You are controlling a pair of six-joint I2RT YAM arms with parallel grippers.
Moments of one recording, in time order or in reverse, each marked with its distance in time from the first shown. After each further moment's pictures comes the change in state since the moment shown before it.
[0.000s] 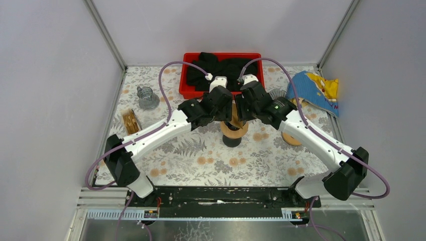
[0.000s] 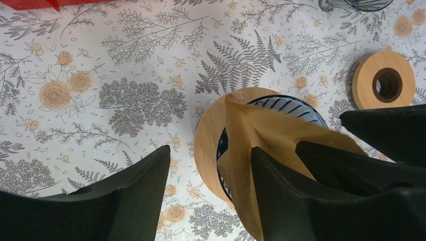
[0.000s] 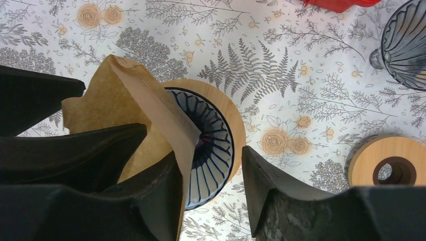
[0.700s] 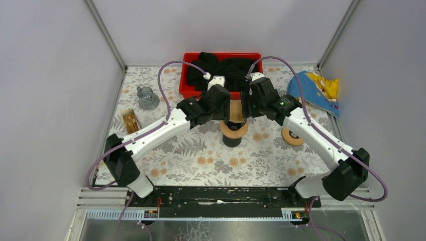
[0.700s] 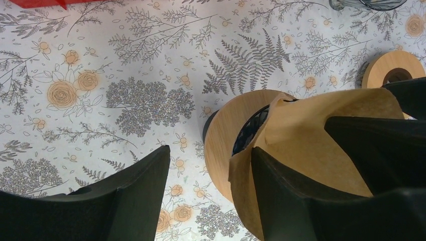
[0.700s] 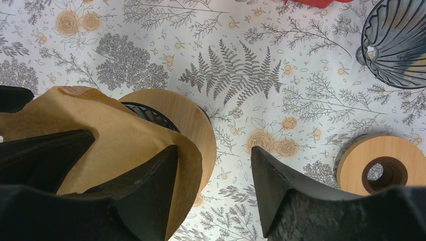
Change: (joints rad) left arm 0.027 0.000 -0.008 -0.005 0.016 0.018; right arm -0.119 -0.010 -0.038 0.027 -0.068 -0.042
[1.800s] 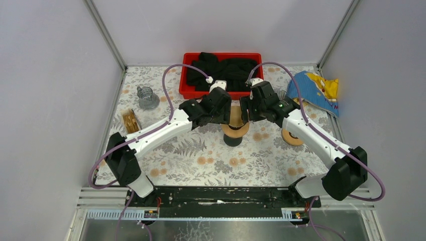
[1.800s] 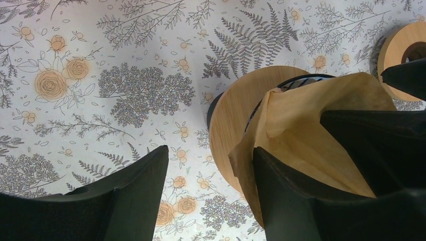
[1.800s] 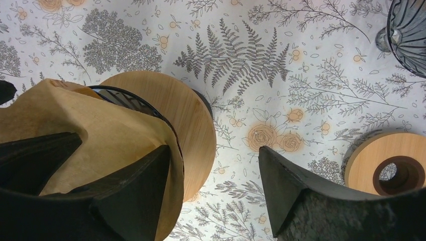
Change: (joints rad) left arm 0.004 0.015 -0.037 -0.001 0.055 0.020; right arm -0.037 0.000 -0.090 0.043 -0.076 -0.026
